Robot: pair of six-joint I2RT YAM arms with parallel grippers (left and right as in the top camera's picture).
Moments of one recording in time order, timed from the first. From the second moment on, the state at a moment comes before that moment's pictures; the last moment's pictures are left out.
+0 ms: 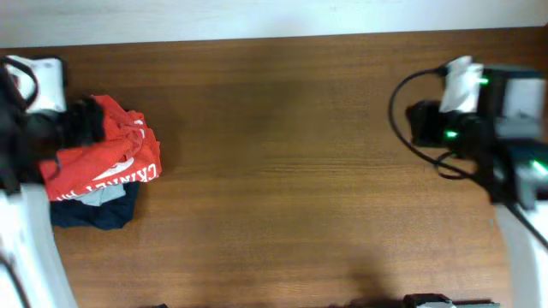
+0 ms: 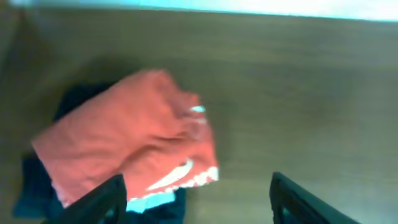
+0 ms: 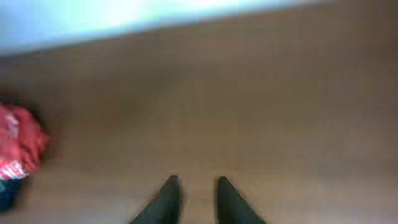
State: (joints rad) left arm 0.30 1.40 1.77 -1.20 0.20 0.20; right arm -0.02 1.23 1.56 -1.05 -0.23 0.13
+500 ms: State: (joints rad) left arm 0.16 1.21 1.77 -1.35 0.23 0.27; right arm -0.03 1.09 1.65 -1.18 -0.23 0.09
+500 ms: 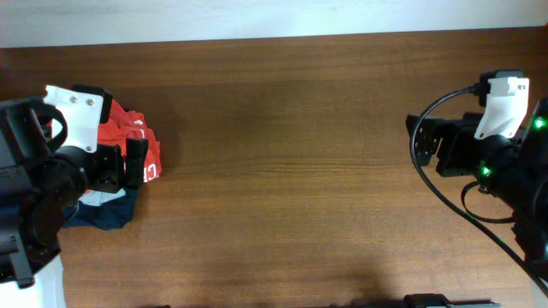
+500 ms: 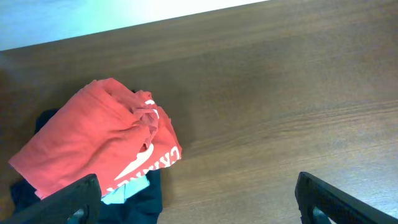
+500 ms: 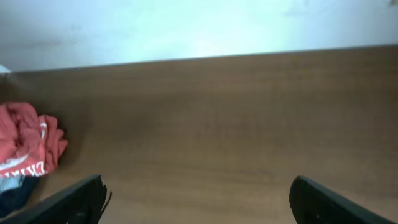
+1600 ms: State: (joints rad) left arm 0.16 1.21 1.77 -1.35 0.23 0.28; right arm -0.02 0.28 0.53 -0.67 -0.29 -0.17
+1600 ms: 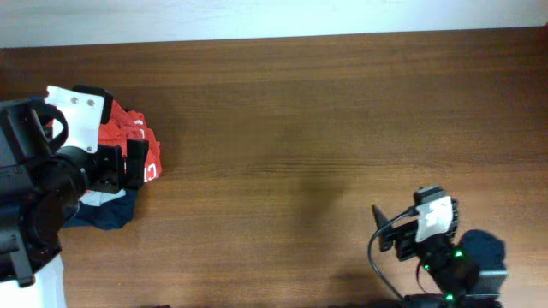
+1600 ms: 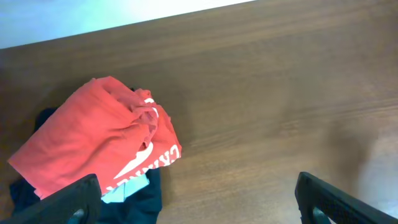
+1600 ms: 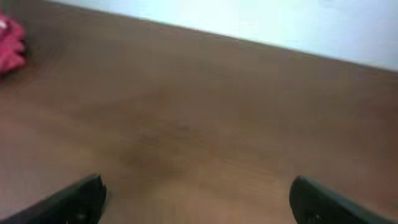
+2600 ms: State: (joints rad) left arm 0.16 1.21 1.77 -1.35 0.23 0.28; right arm -0.02 0.02 0.12 -0.39 -0.30 -0.13
